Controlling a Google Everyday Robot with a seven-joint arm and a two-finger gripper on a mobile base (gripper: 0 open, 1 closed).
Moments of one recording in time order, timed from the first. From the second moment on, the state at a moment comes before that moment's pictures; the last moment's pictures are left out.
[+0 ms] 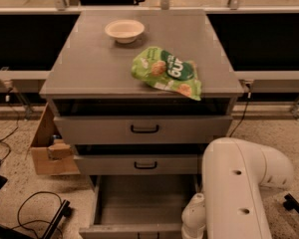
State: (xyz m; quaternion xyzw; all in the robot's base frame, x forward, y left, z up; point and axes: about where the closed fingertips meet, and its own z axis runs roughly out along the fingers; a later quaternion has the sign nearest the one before) arm 0.374 -0.168 0.162 0.64 -0.76 -0.08 0.06
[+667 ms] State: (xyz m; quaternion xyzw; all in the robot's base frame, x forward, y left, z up) arm 0.370 -0.168 0.166 0.64 -0.77 -0.08 0.06
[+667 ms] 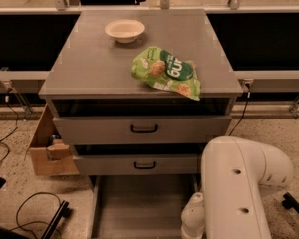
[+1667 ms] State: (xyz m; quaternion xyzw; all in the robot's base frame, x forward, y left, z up) arm 0.368 -0.168 0.167 0.63 -0.77 -0.08 0.06
